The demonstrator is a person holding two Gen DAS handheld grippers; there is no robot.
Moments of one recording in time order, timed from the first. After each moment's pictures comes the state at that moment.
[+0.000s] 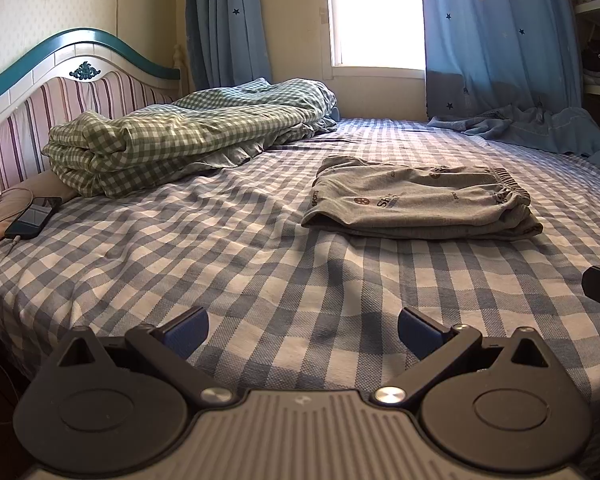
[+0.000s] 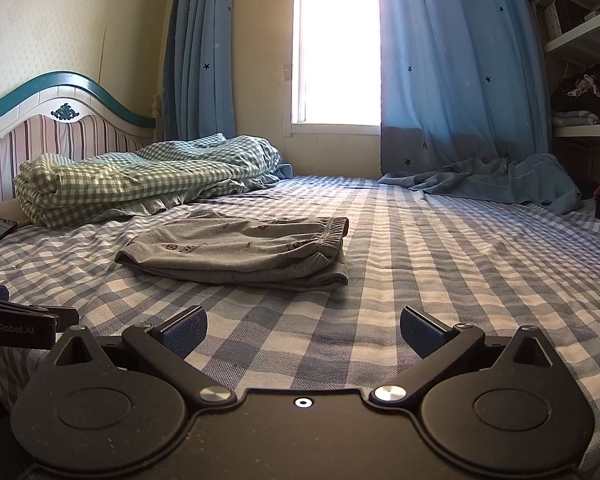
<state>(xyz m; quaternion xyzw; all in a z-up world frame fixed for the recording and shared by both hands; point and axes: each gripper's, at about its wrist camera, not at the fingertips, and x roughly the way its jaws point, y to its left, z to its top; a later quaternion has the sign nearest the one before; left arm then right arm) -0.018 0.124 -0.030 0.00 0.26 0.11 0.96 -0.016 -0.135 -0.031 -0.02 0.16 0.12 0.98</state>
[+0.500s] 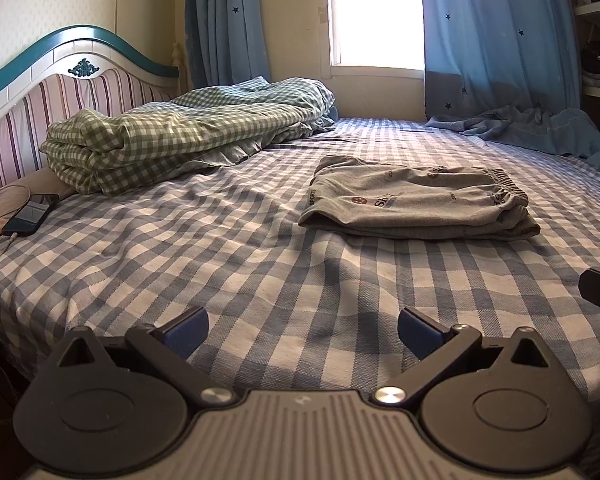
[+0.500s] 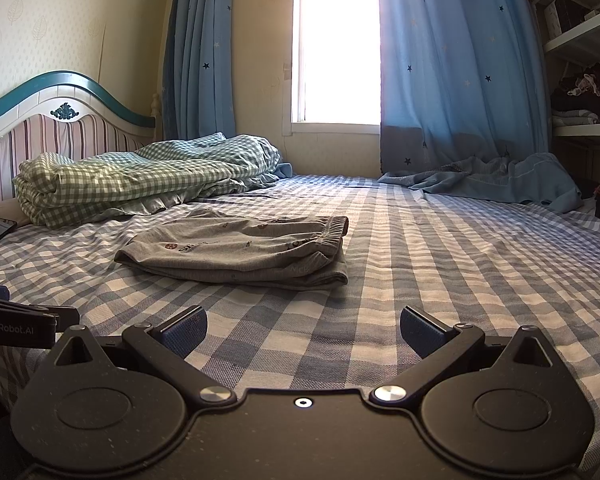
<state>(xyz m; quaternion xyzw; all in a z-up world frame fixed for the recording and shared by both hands) -0.016 0.126 -0.030 0.00 0.26 0.10 0.96 -0.015 -0.135 -0.031 -0.02 0.16 0.12 0.98</state>
